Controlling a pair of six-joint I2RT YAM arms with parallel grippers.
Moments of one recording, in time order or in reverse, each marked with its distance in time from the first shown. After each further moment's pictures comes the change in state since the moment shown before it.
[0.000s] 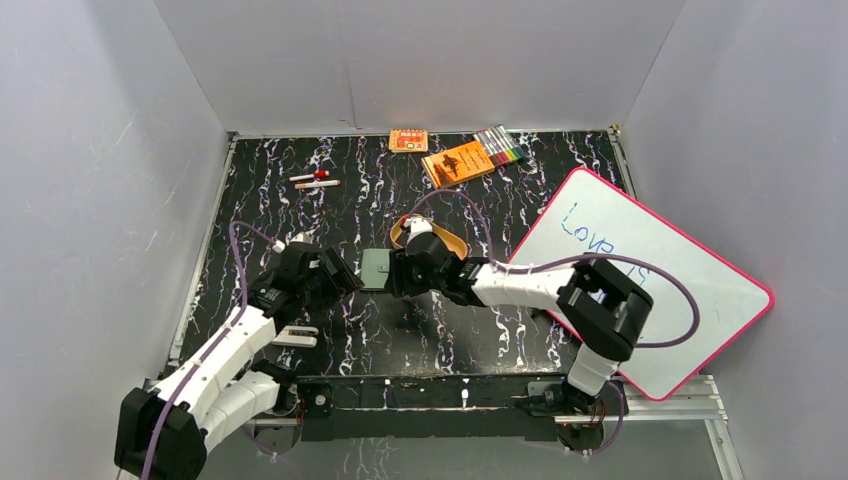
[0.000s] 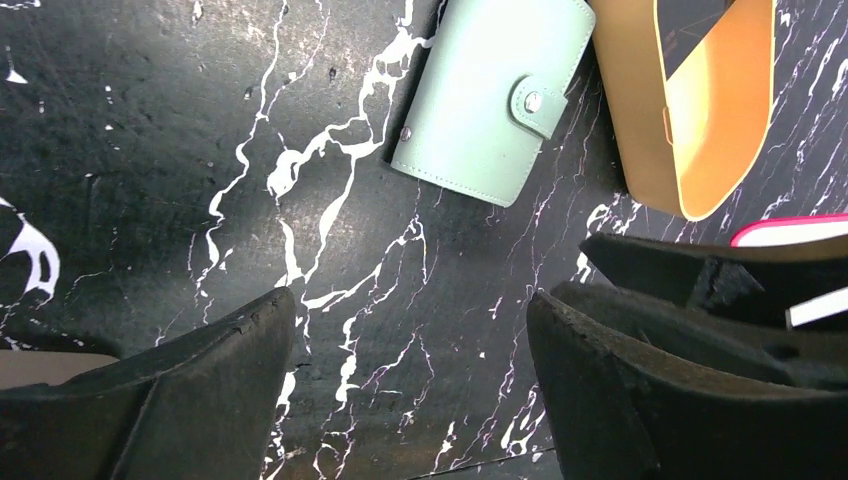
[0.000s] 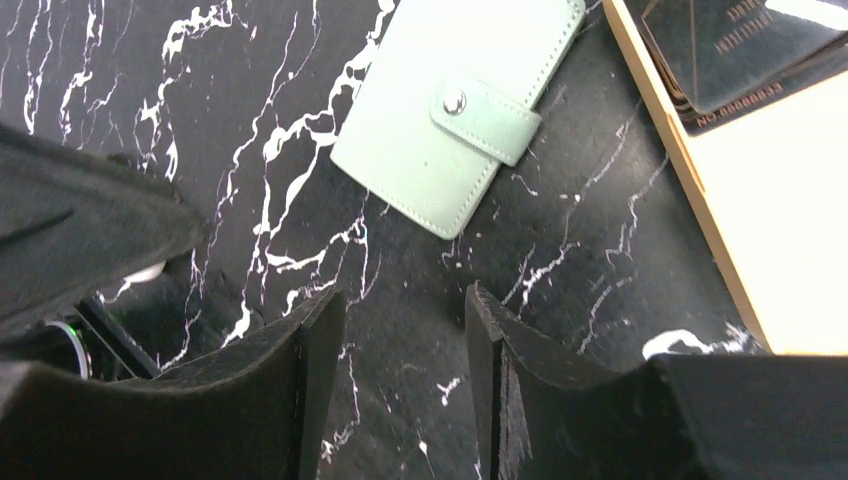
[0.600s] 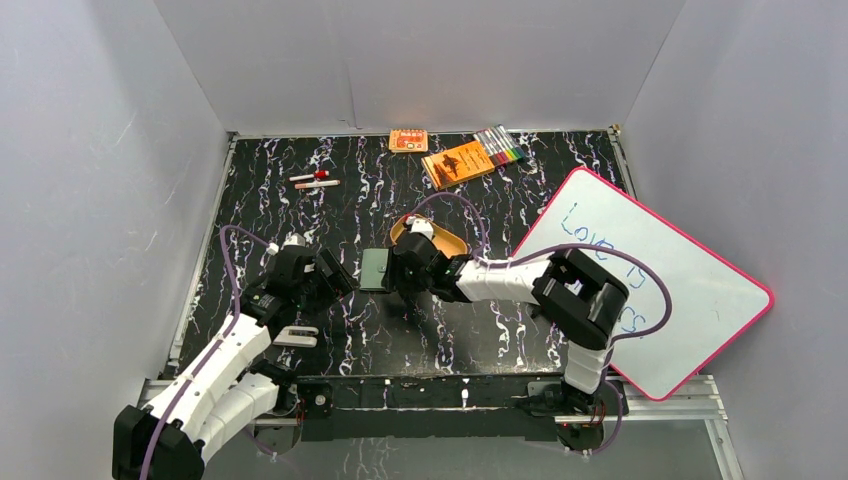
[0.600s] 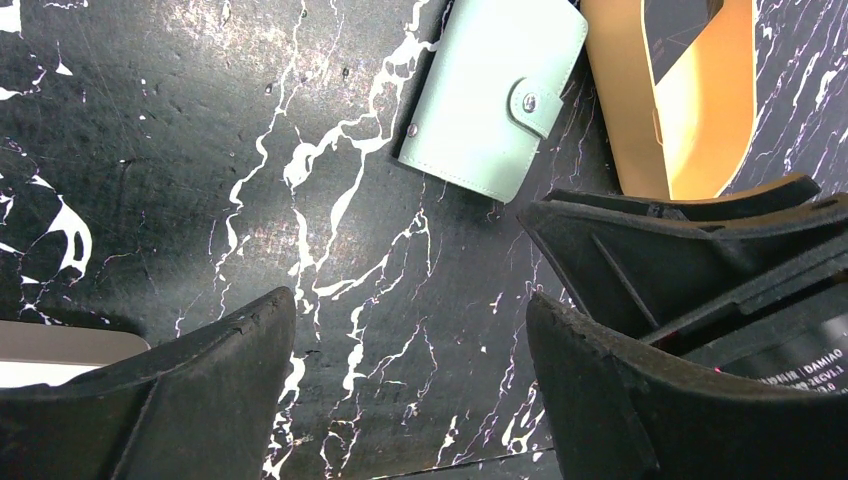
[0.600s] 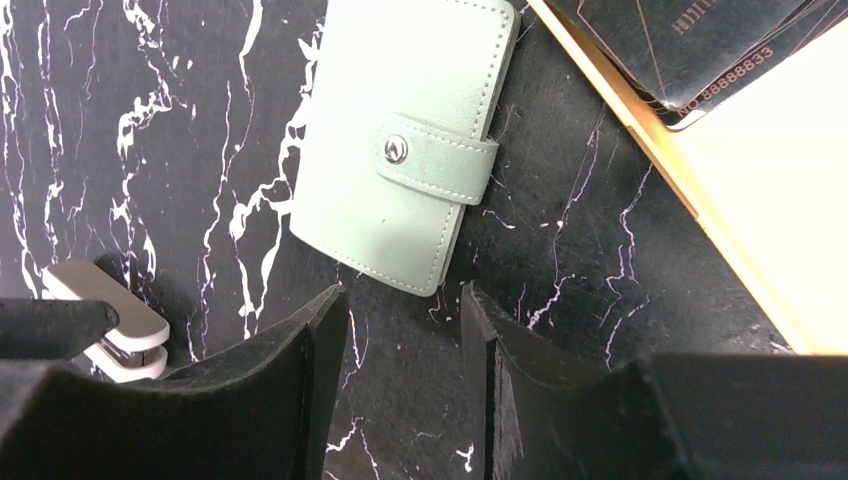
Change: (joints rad) left arm 0.000 -0.091 0.000 -0.068 -0.034 -0.003; right arm 0.004 0.142 0.100 -0.030 0.097 0.198
